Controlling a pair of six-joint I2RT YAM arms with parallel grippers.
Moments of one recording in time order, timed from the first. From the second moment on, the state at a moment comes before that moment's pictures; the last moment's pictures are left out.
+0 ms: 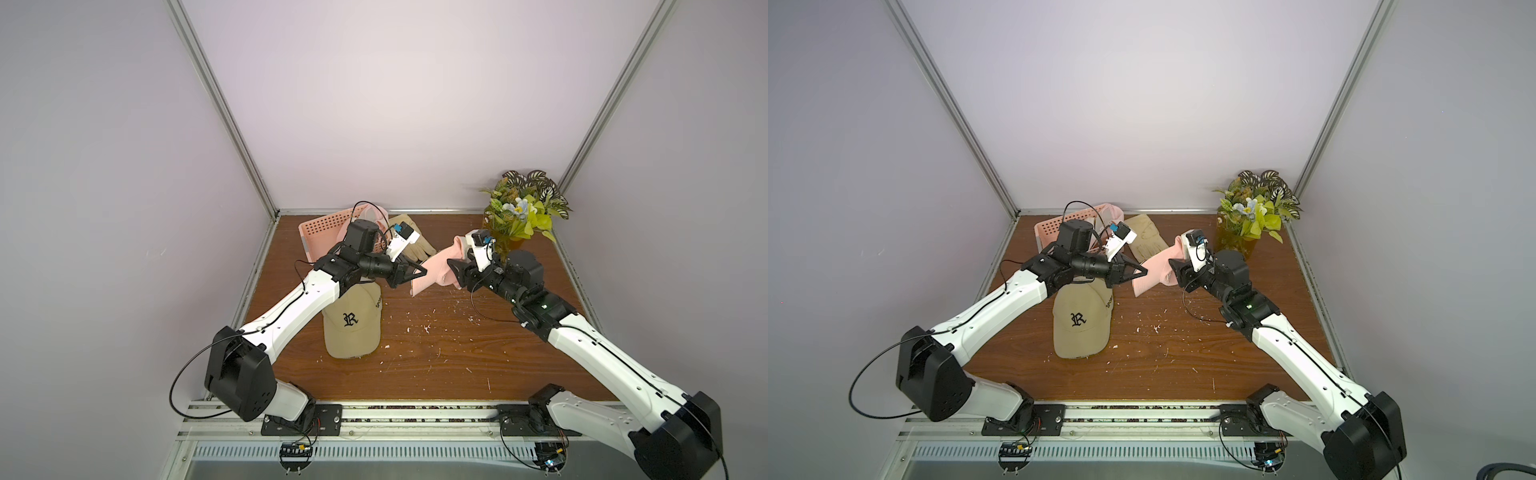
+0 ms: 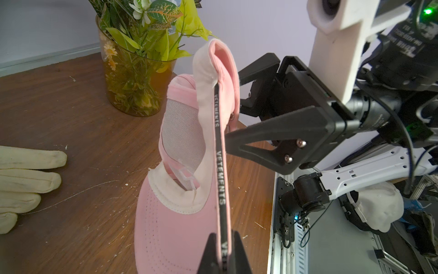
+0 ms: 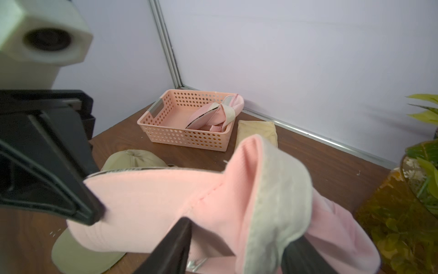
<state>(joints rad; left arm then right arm) -0.53 1.45 1.22 -0.32 0.84 -0.06 0.54 1.08 0.87 -0.06 -0.16 -0.01</state>
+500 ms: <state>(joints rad) -0.53 1.42 0.97 0.06 0.80 -0.24 0.54 1.08 0.87 -0.07 -0.35 0.13</state>
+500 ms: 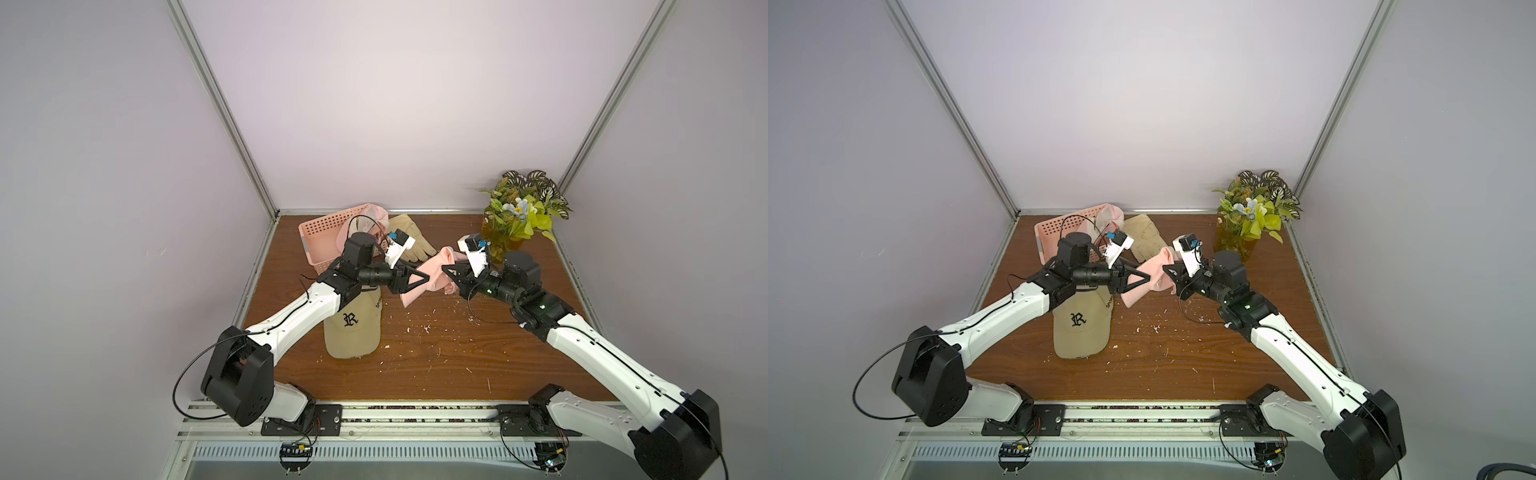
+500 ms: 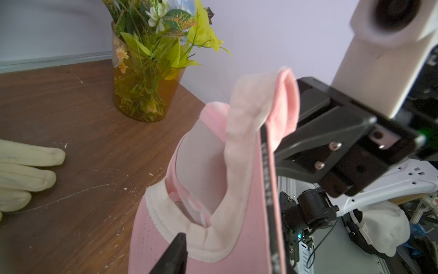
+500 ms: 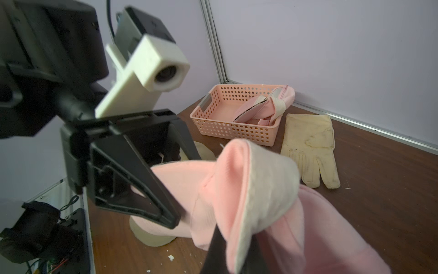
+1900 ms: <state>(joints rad) -0.56 1.20 0.64 0.37 0.59 -0.39 0.44 1.07 0.81 -0.12 -0.25 0.32</state>
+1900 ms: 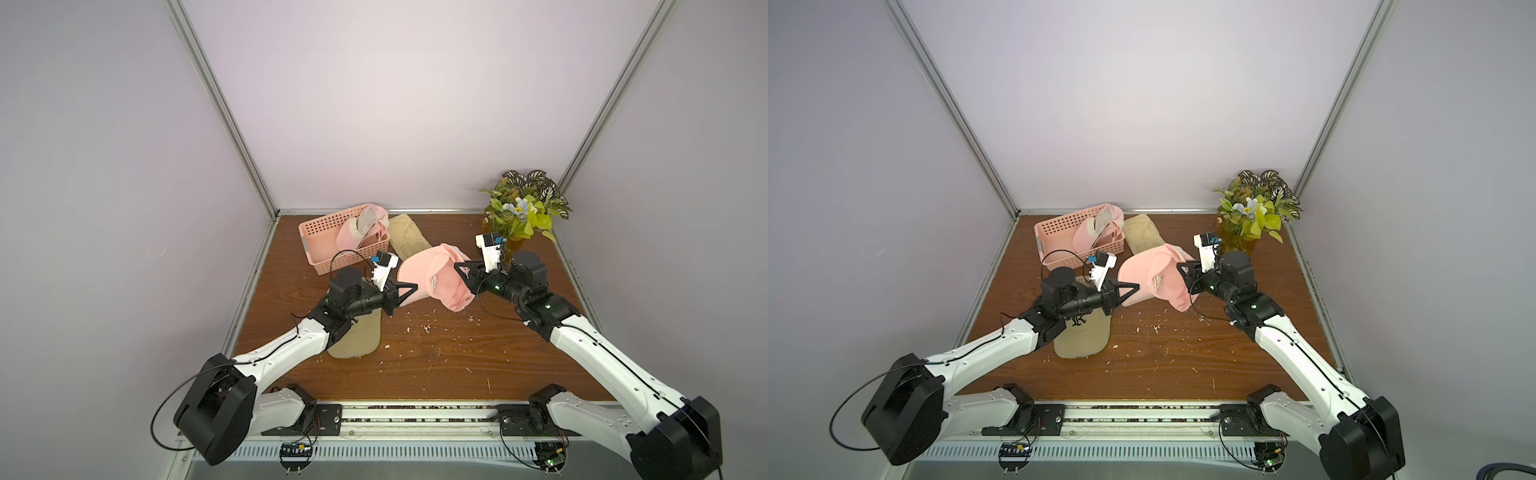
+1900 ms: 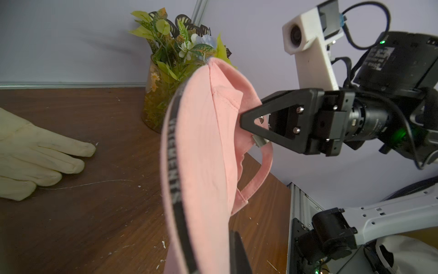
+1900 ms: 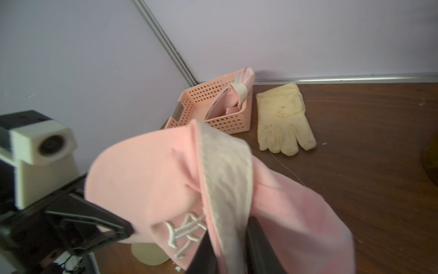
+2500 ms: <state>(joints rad) -0.58 1.37 0.66 0.25 0.73 -0.54 0.42 1.28 0.78 -0.22 0.18 0.27</state>
